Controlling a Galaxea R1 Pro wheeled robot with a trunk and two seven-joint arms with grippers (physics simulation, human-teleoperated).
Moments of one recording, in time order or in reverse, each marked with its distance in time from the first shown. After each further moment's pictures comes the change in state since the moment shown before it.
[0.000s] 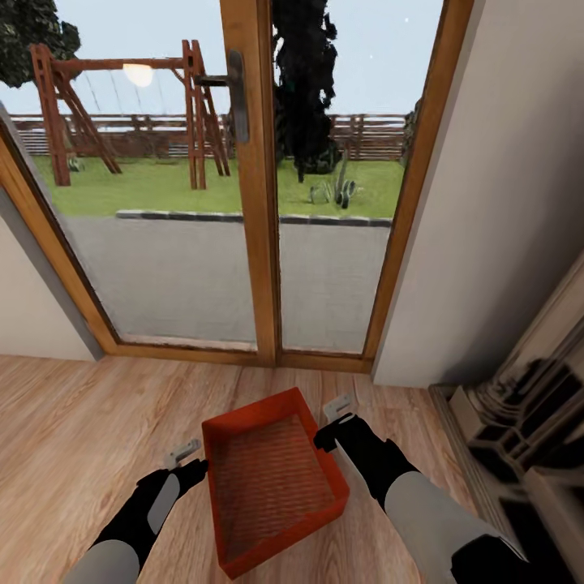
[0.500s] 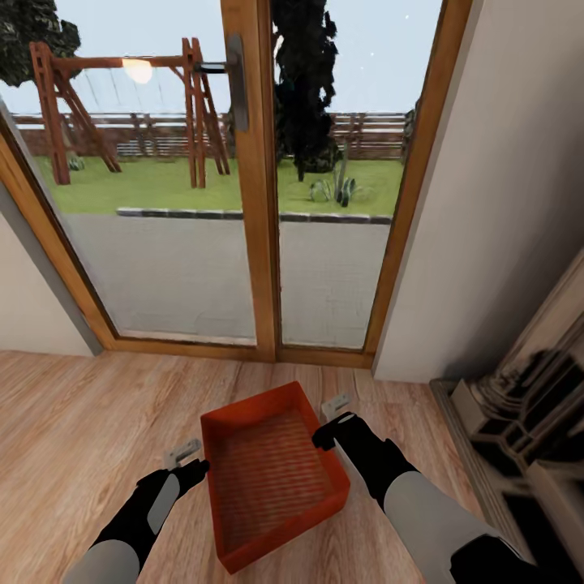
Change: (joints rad) left arm 0.000 0.001 0.000 0.001 0.000 0.000 0.000; right arm 0.000 0.003 0.000 -0.004 0.000 -0.012 0.000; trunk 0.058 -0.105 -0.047
